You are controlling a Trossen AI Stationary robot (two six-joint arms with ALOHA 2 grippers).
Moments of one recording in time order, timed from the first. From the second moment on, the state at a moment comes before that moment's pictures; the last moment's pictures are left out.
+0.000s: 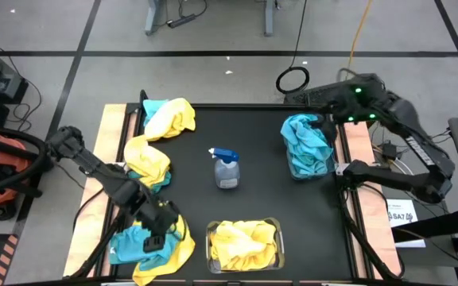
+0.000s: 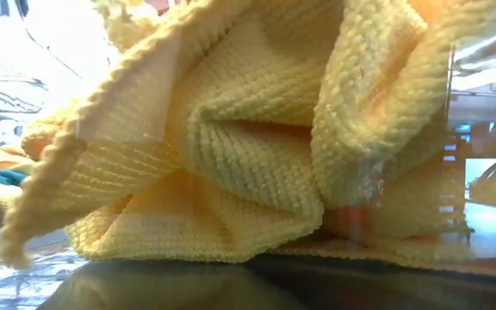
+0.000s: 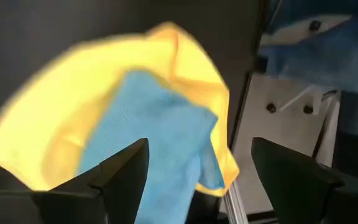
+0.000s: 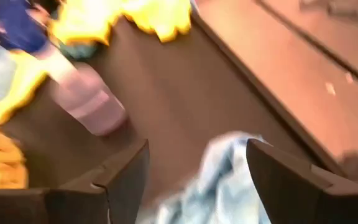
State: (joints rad) left arm -0.62 1.39 1.19 -0.97 0.24 -0.88; right arm -0.84 0.89 1.22 -1.04 -0.38 -0.15
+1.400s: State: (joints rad) left arm -0.82 1.40 1.24 -1.02 -0.03 -1.17; right arm -0.84 0.84 1.48 -1.08 -0.52 -0.20
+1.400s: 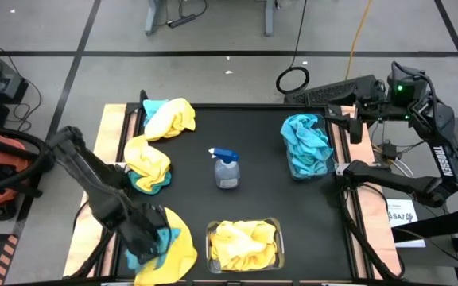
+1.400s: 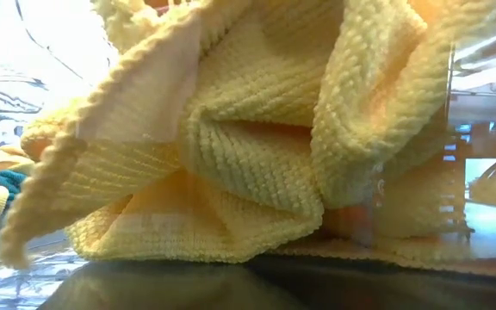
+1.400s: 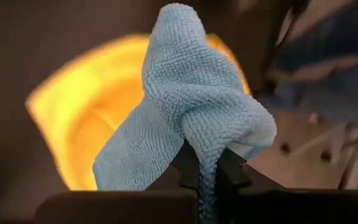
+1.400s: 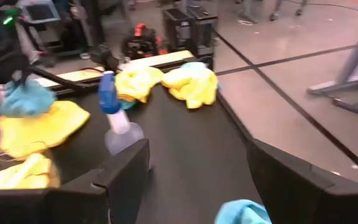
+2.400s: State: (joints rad) left arm -0.17 1.46 1.60 -0.43 -0.13 -0.25; right arm -0.60 0.87 1.48 -0.94 -0.81 0.00
